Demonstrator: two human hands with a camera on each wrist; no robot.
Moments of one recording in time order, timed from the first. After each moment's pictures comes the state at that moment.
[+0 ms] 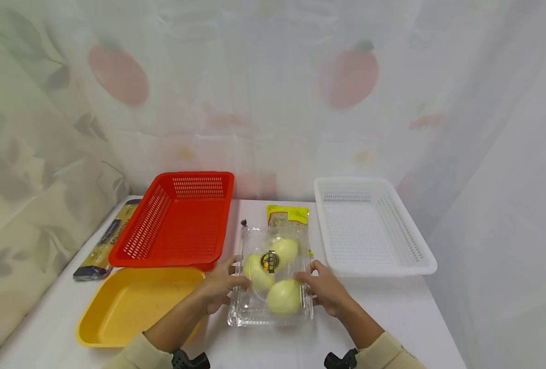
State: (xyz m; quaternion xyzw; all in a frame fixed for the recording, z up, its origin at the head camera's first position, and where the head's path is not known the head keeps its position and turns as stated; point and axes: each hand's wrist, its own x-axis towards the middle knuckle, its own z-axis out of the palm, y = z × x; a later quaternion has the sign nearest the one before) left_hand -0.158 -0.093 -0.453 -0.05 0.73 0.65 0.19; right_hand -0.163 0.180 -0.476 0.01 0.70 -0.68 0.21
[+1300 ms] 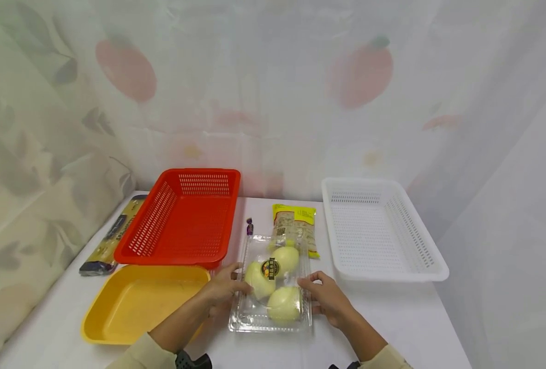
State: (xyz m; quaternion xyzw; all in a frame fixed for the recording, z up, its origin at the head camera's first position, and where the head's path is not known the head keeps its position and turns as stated) left_hand -0.163 -0.104 -0.481 -0.05 0.74 0.64 0.18; right_hand -0.160 0.176 -0.495 0.06 0.70 -0.68 0.23
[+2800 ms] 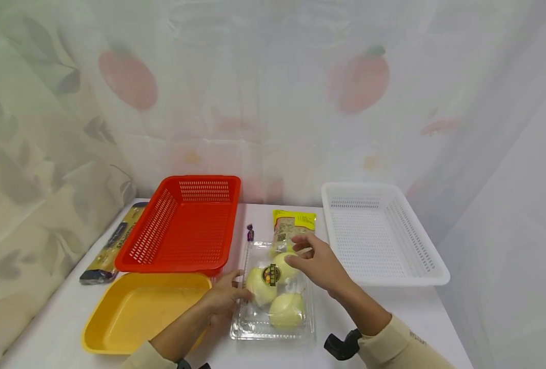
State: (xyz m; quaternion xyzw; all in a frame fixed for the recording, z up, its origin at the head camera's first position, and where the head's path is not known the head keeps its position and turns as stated) left_hand -0.160 -0.103 -0.481 -0.07 0.73 0.65 0.19; right_hand -0.177 0.149 -0.383 -0.12 0.80 -0.58 0.07
